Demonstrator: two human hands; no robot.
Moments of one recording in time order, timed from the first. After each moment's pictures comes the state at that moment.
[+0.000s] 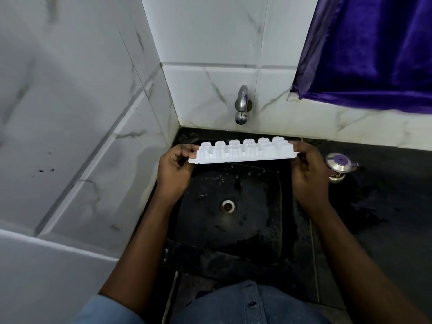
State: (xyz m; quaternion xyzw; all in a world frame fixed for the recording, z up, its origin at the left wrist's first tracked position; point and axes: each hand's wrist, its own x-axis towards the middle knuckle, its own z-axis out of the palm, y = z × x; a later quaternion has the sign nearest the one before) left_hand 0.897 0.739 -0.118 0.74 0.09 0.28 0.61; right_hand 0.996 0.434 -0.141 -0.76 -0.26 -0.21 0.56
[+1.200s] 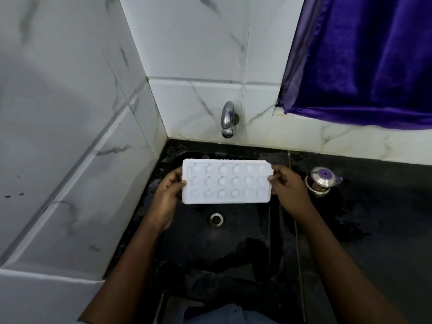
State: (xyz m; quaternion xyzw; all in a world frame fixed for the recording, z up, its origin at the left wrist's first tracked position) left_hand 0.912 0.730 -0.155 0.63 0.20 0.11 0.74; right_hand 1.034 0.424 -0.160 -0.82 -0.10 0.06 0.56
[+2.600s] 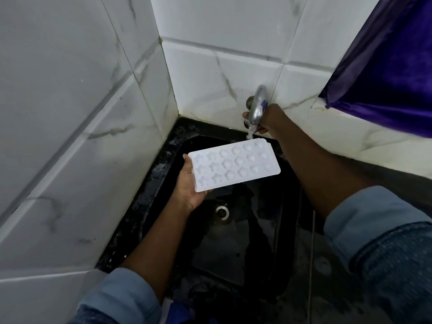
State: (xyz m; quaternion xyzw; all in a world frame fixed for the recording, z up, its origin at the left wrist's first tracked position) left_hand 0.999 0.736 -0.224 0.32 0.29 0.02 0.90; right_hand 1.277 0.616 -0.174 -0.86 0.00 0.26 0.44
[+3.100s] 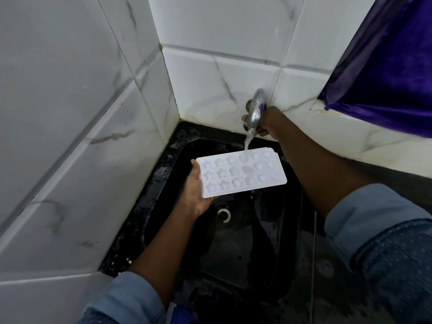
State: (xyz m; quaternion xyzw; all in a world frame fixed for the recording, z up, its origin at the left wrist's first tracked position) left_hand 1.001 0.720 -0.227 0.32 0.29 0.00 0.90; right_hand 1.261 0.610 -0.151 -0.87 -0.04 0.27 0.41
